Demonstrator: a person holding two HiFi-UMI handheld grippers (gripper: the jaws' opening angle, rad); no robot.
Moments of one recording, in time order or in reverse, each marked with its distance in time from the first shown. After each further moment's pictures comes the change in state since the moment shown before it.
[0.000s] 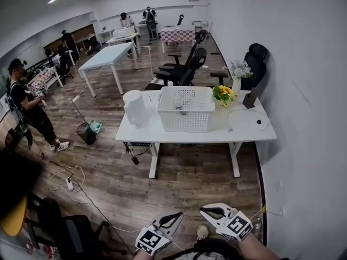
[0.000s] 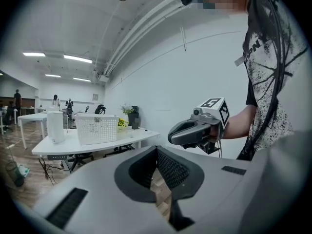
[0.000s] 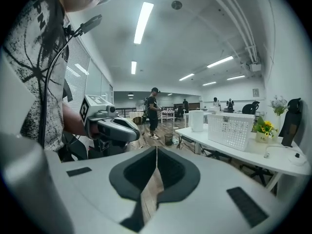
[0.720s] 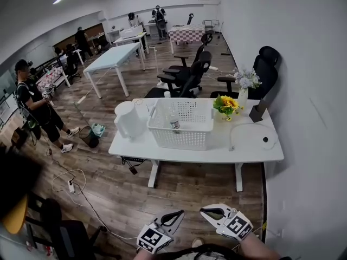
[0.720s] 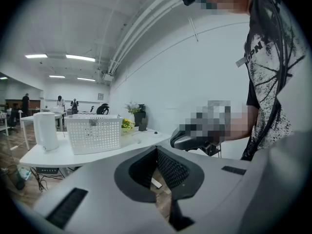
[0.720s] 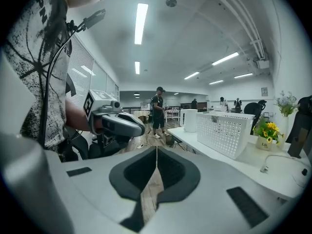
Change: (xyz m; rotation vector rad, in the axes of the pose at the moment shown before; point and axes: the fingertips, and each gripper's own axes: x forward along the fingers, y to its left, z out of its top) left arm 0.150 0.073 0.043 -0.010 0.019 0.073; right arm 0.009 -0.165 -0.008 -0.023 0.009 0.096
